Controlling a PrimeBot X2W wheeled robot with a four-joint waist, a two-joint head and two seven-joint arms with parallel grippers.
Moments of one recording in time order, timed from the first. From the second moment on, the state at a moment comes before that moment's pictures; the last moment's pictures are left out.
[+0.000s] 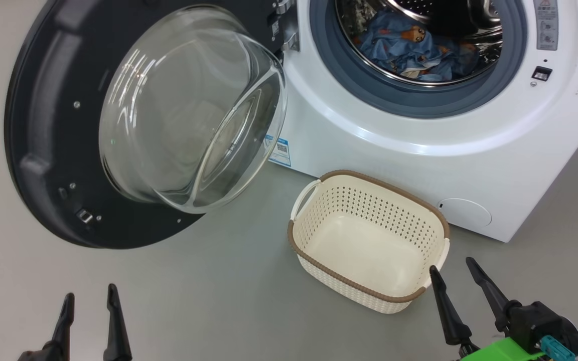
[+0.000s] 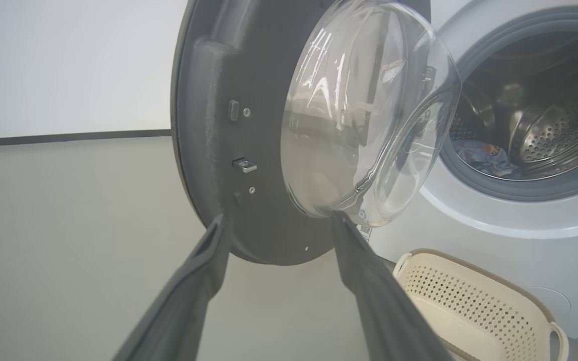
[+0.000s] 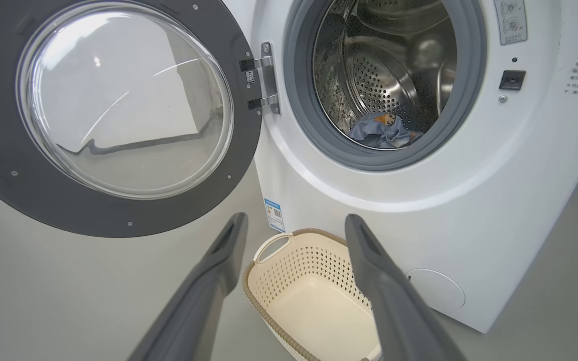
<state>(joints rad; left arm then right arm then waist) 0.09 0.04 0.01 0.04 -0.24 0.10 -0.26 0.03 -0.06 0.03 0.11 0.13 0.13 -0.26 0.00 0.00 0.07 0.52</state>
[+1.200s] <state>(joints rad) 0.05 0.04 0.23 0.08 -0.71 0.02 -0.26 -0.01 -0.08 0.03 0.12 0.13 0.13 -0.26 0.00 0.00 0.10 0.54</state>
